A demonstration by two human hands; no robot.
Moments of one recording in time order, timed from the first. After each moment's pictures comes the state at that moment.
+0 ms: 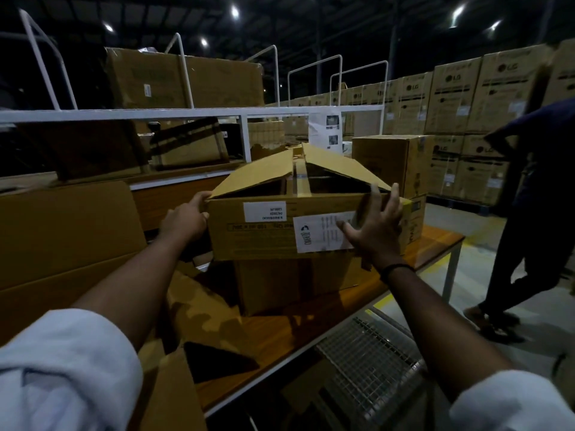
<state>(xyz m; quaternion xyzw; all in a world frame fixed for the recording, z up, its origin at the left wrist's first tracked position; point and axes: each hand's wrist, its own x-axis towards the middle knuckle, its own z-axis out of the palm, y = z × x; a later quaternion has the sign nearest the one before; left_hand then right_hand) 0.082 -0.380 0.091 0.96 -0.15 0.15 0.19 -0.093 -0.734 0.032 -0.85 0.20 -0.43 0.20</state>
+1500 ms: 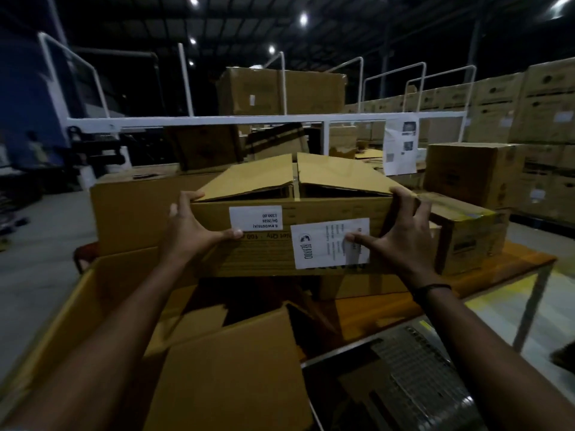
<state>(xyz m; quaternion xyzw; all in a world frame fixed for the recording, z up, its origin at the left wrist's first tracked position) -0.060 -0.173 0.099 0.86 -0.08 0.27 0.42 -0.152 -0.550 0.068 -0.84 0.03 -0.46 0.28</state>
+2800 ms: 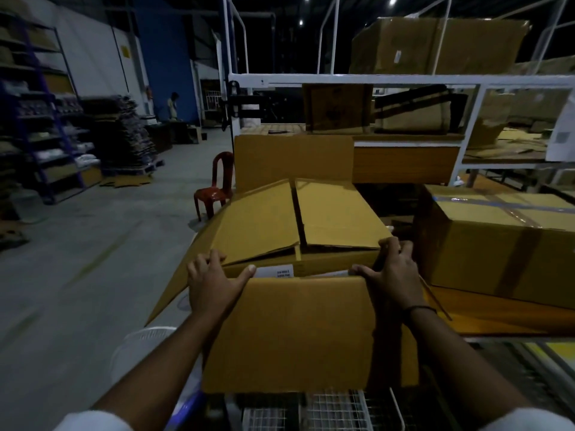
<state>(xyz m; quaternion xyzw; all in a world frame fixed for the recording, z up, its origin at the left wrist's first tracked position) -0.152 0.049 -0.089 0.92 0.18 0.28 0.23 -0.095 -0.316 -0.067 -0.93 -0.03 -0.22 0.29</state>
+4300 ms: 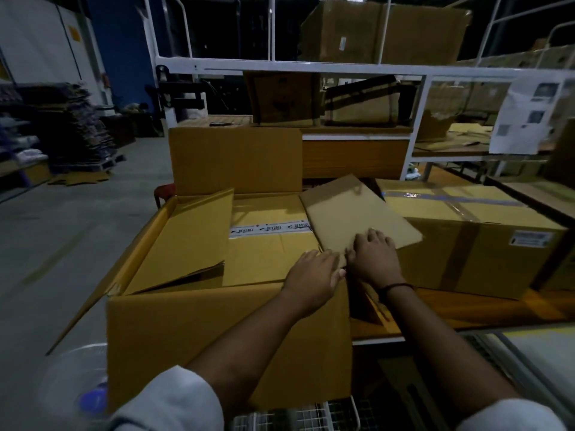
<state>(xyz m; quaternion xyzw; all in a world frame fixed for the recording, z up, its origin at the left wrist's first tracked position) -0.059 -0.251 -0.073 0.95 -0.23 0.13 0.17 -0.015 -0.420 -0.049 -0.99 0.00 -0.13 0.05</state>
